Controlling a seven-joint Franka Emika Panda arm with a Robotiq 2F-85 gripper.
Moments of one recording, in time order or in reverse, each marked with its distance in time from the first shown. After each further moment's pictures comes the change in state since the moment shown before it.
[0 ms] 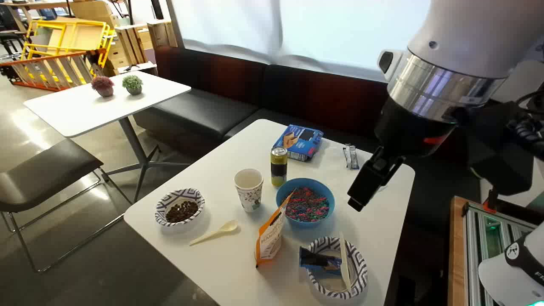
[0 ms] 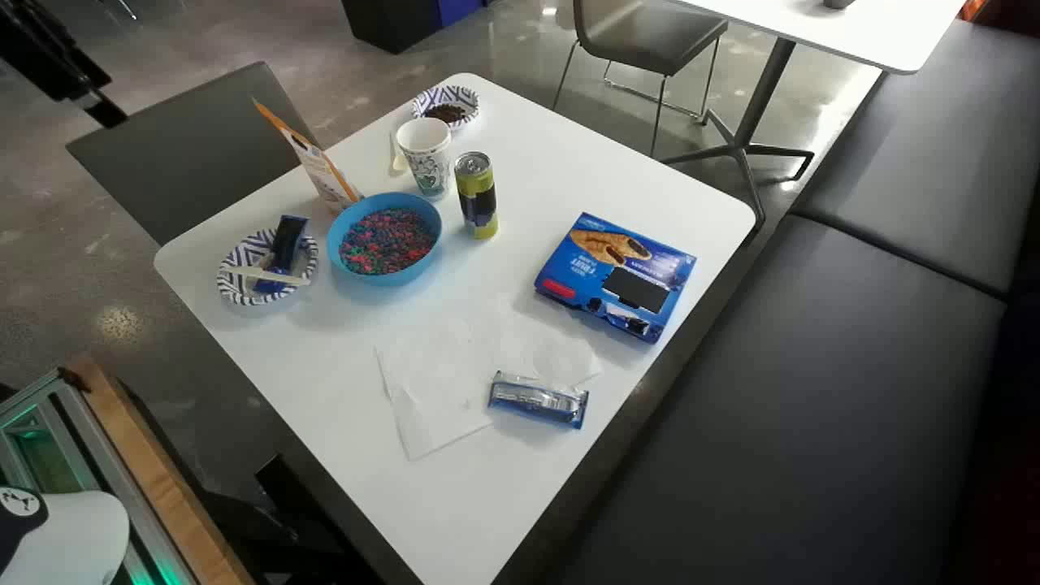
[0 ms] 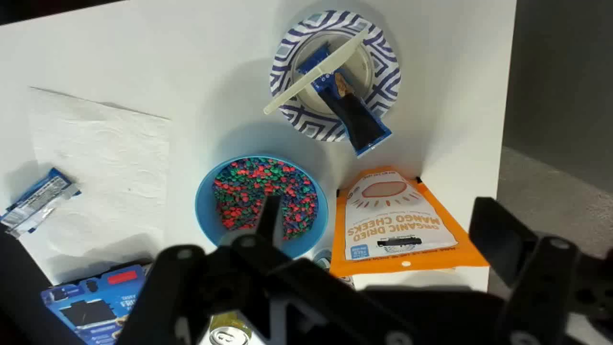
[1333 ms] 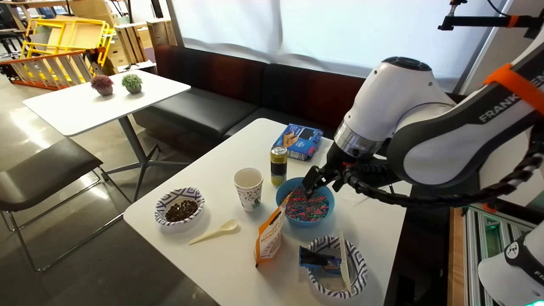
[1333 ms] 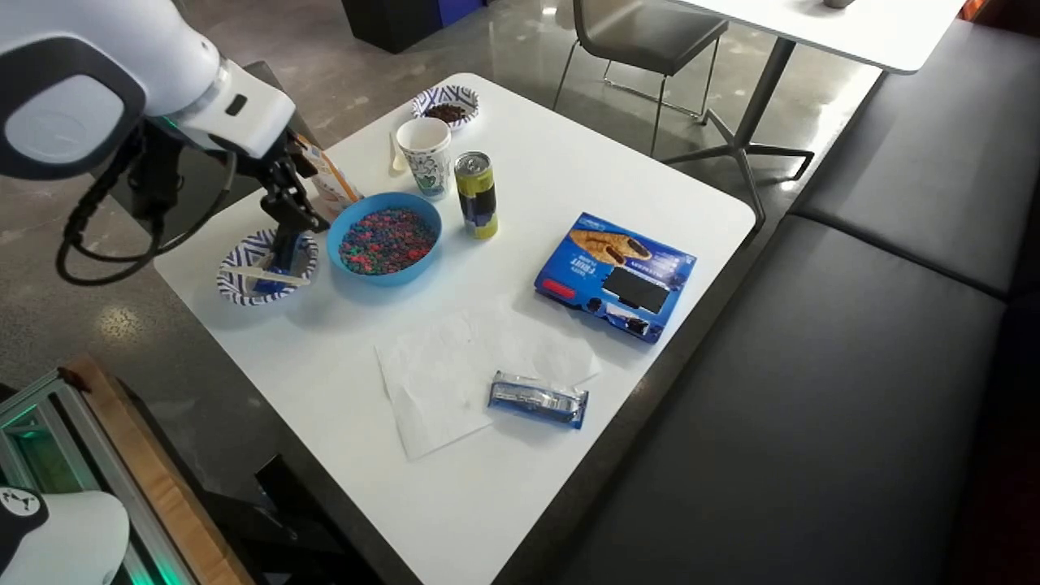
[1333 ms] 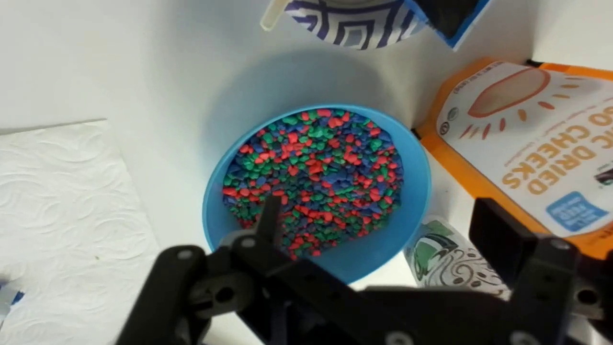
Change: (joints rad) arm -0.076 0.507 -0.225 -0.145 0.040 0.777 -0.004
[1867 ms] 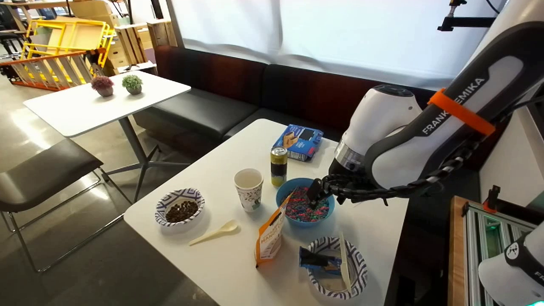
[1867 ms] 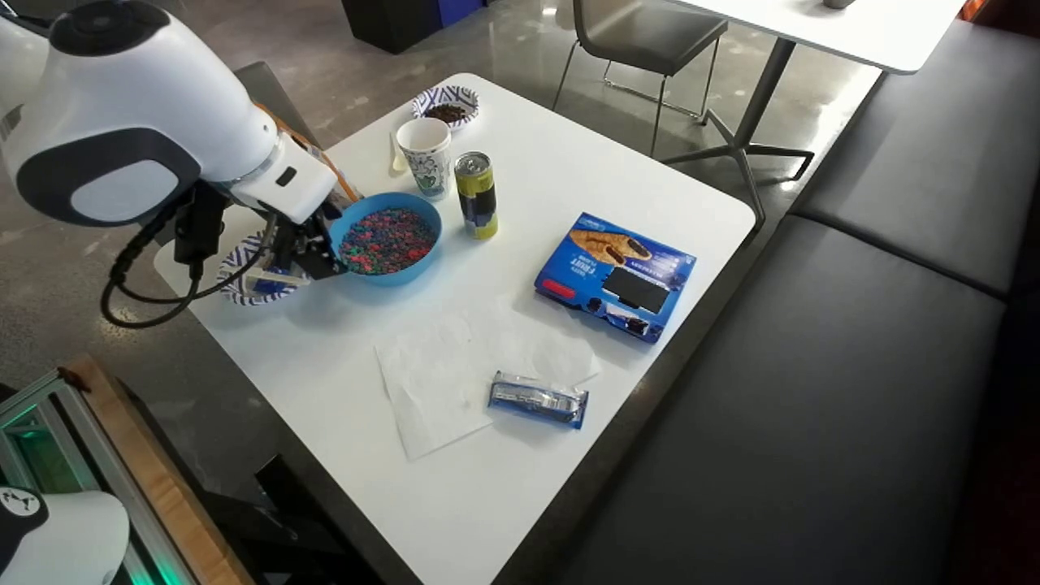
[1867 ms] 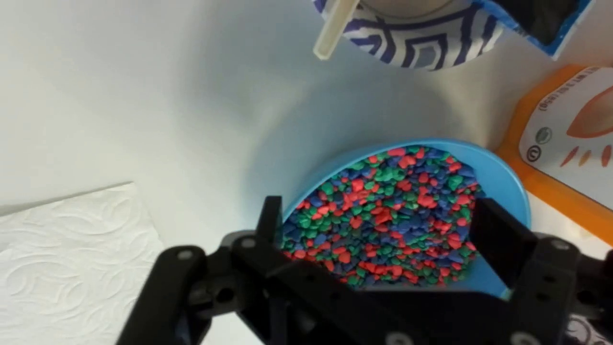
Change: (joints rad) arm 0.025 0.169 -0.050 0.011 0.225 0.086 -0.166
